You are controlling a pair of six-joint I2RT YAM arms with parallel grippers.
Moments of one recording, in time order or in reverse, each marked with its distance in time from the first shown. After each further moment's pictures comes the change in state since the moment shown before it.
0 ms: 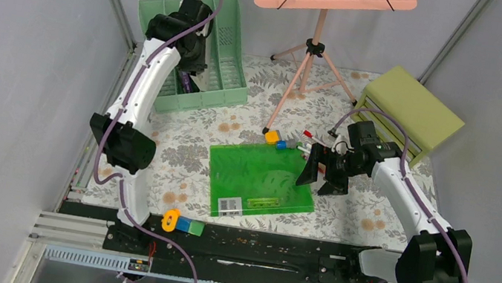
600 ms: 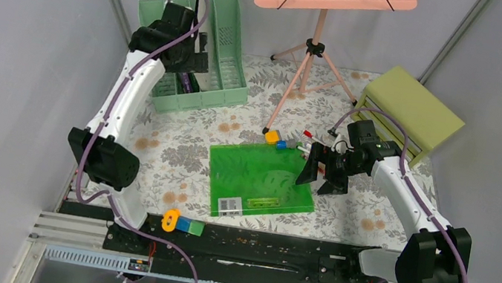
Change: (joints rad) left arm 0.045 -0.182 -0.291 0.211 0.008 0.019; right arm 0.000 0.015 0.008 0.000 0.000 0.004
